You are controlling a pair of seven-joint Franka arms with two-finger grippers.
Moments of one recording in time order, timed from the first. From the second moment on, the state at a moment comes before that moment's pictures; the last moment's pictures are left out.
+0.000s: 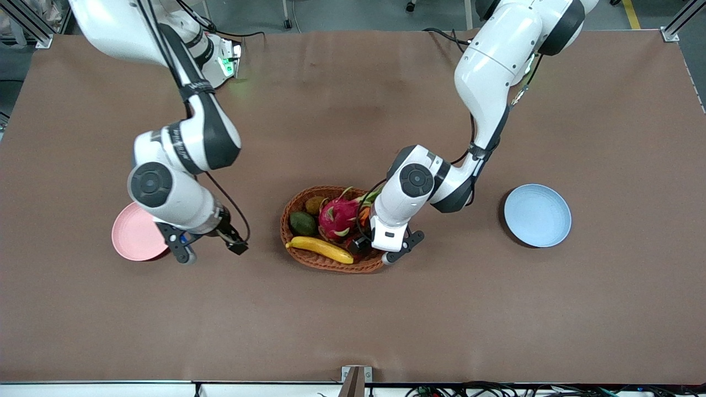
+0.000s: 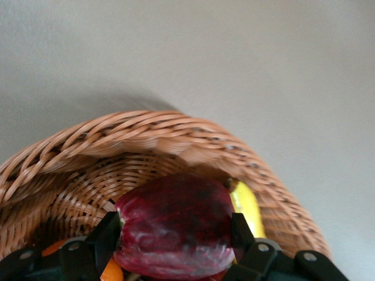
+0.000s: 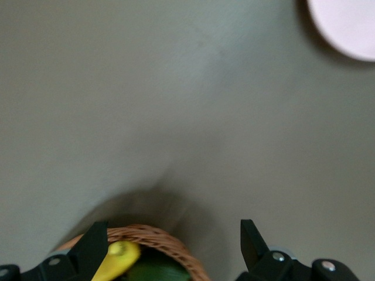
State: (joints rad) left arm -0.56 0.85 -0.12 -1.36 -0.11 2.52 -1.21; right arm 0.39 0.51 -0.04 -1.57 0.06 2.09 1.26
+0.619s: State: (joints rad) left arm -0.49 0.65 -0.07 -1.38 -0.10 2.25 -1.13; right arm 0.45 0.62 -0.04 -1.57 0.06 2.28 1.31
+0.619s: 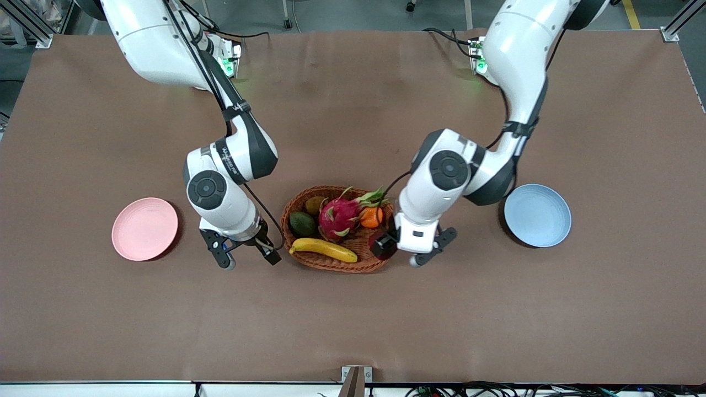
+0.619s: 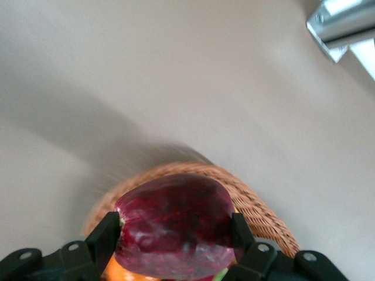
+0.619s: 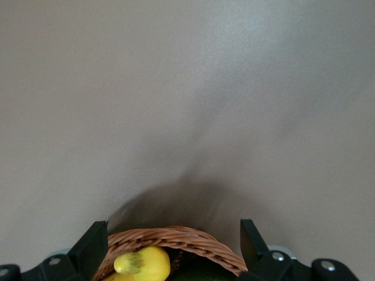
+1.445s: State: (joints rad) left arm 0.05 0.19 -0.06 -2.04 -0.10 2.19 -0.28; right arm 0.51 0.66 -0.04 -1.56 0.06 2.35 1.36
